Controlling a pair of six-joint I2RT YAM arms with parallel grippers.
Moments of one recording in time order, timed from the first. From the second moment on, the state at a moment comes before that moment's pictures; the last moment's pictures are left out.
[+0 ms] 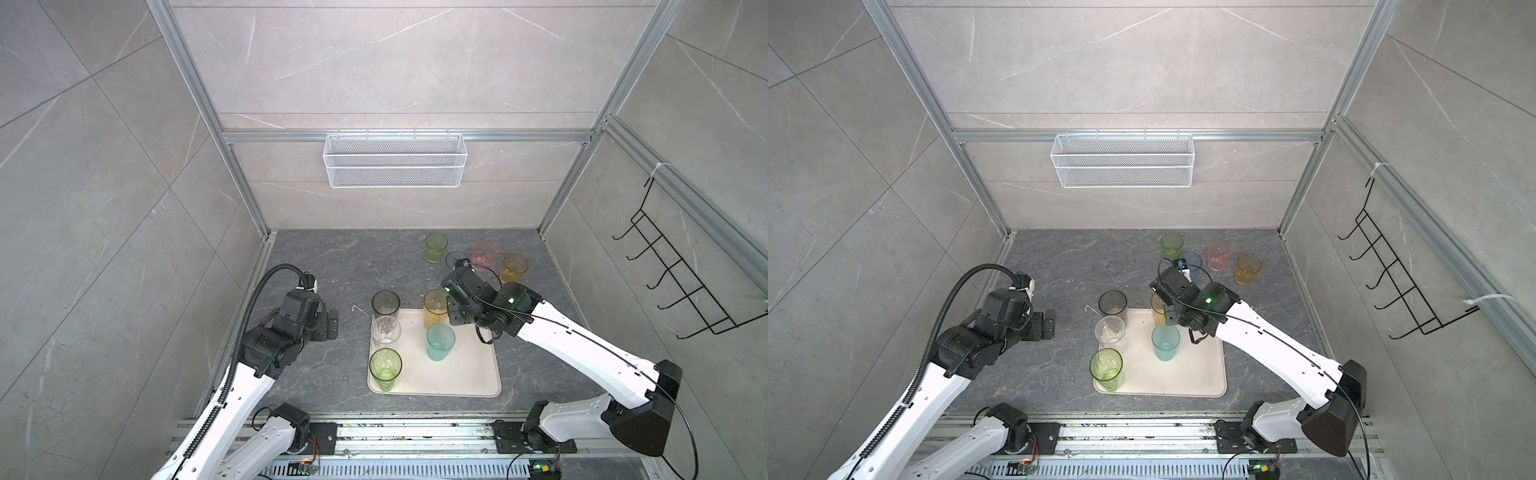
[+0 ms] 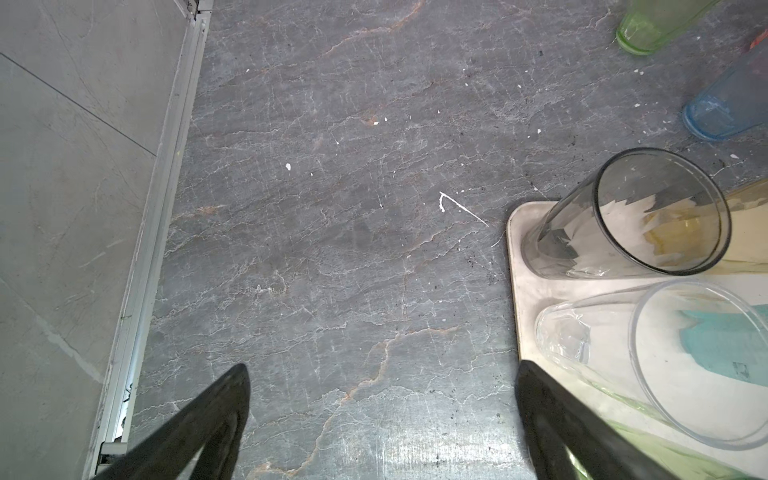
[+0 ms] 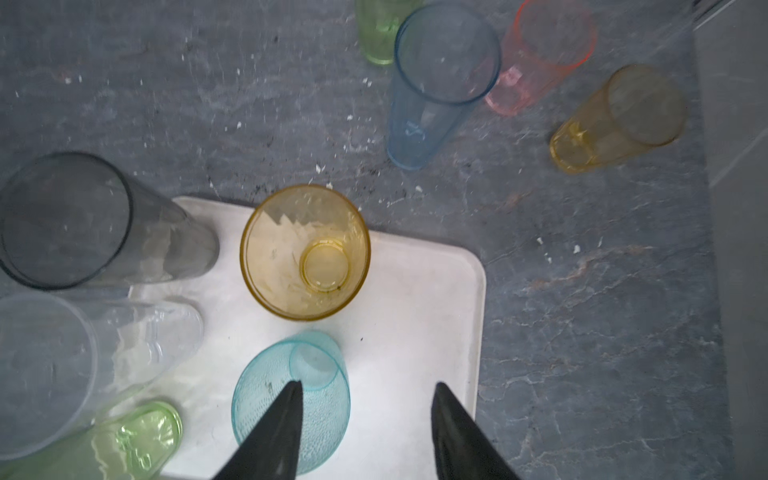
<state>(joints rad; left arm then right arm) -0.45 0.84 0.98 -0.98 -0.29 -0.27 0.83 1.36 1.38 -1.07 0.46 0.55</state>
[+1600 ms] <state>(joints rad) -0.44 0.85 0.95 -0.89 -0.34 -0.23 0.27 1.90 1.68 -0.85 0.14 0.42</state>
